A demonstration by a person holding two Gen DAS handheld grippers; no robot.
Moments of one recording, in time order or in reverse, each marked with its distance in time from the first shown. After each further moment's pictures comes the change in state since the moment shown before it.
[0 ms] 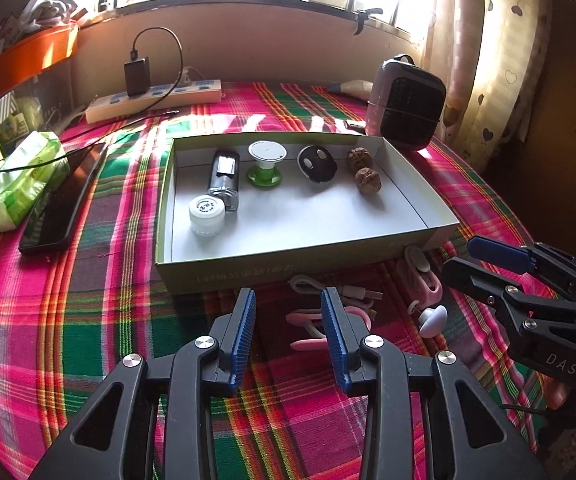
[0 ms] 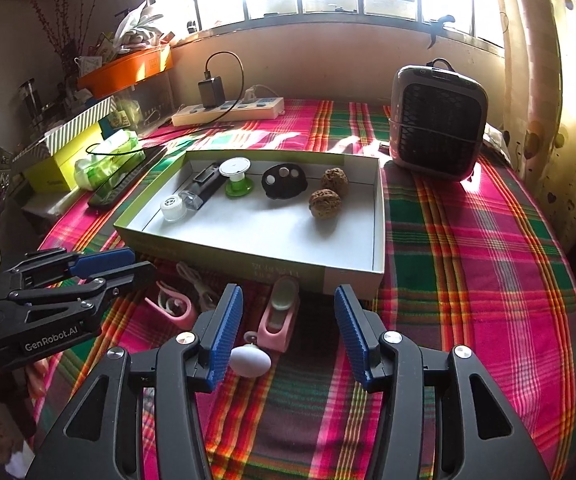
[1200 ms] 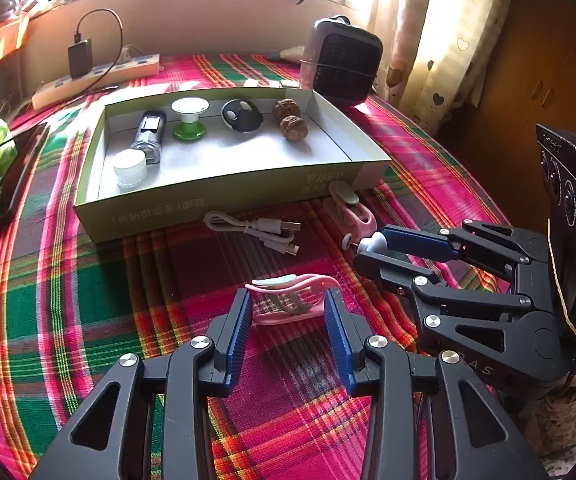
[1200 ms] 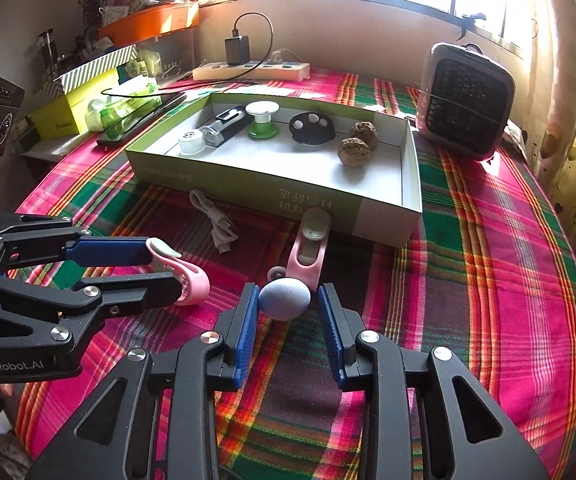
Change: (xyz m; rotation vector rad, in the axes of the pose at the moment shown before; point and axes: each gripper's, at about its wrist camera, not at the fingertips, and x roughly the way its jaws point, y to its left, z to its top) left arm -0.001 -0.028 -0.030 0.081 0.092 -0.158; right arm 0.013 0.017 -0.030 -0.113 0.071 -0.007
